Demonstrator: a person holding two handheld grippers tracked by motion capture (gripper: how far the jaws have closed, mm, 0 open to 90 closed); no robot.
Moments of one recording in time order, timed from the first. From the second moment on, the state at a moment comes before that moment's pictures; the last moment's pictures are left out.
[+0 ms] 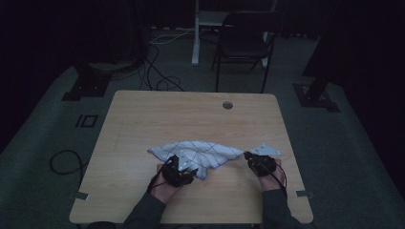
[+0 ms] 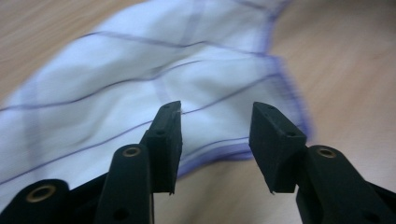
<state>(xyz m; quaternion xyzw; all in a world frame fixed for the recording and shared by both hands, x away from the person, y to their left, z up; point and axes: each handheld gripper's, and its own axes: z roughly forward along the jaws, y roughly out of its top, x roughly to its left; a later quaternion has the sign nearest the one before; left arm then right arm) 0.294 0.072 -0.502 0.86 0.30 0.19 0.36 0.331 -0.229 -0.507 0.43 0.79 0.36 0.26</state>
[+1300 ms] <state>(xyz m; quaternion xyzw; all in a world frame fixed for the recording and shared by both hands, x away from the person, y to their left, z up) 0.363 0.074 -0.476 0.86 0.32 0.21 0.34 0.289 -0.188 -0.489 0.37 0.78 0.42 0.27</state>
